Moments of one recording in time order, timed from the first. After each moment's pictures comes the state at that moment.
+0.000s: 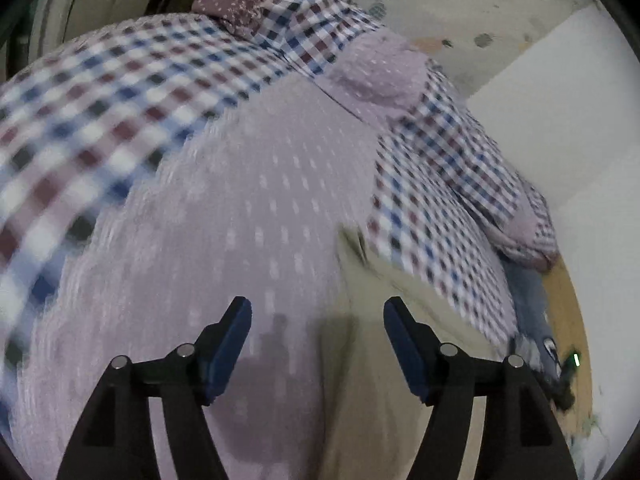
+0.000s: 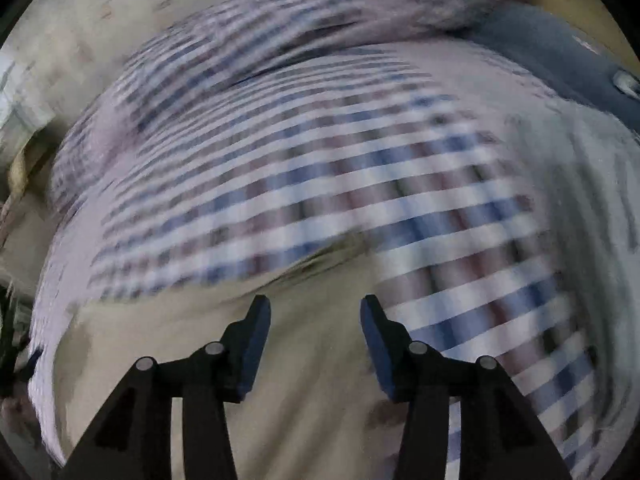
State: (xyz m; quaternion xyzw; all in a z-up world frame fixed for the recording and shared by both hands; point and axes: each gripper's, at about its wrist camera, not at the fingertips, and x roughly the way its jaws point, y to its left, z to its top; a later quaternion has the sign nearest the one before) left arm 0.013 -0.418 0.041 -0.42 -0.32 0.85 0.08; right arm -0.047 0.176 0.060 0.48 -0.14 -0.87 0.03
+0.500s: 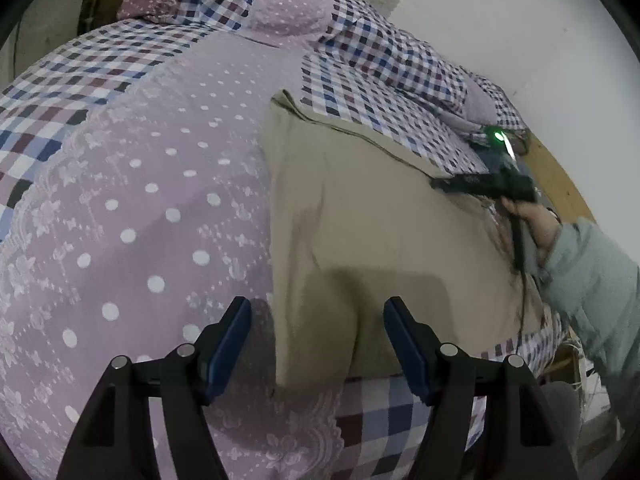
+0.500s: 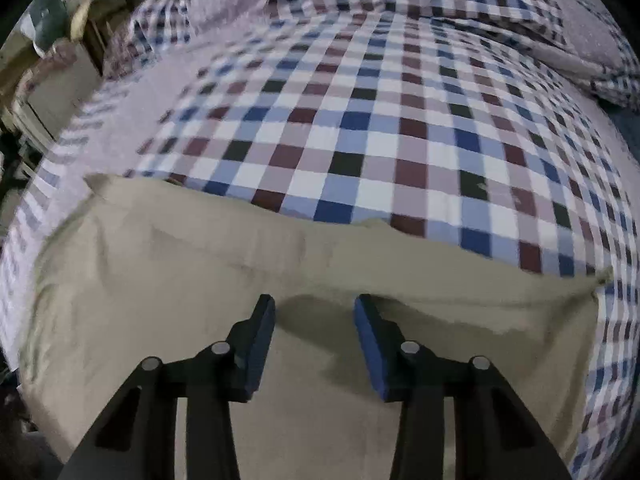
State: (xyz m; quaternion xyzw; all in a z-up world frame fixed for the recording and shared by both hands) left arm 0.130 -0.351 0.029 -0.46 -0.18 0.86 0.16; right arm -0.098 -0.014 0.001 0.54 0.04 -0.83 0.12
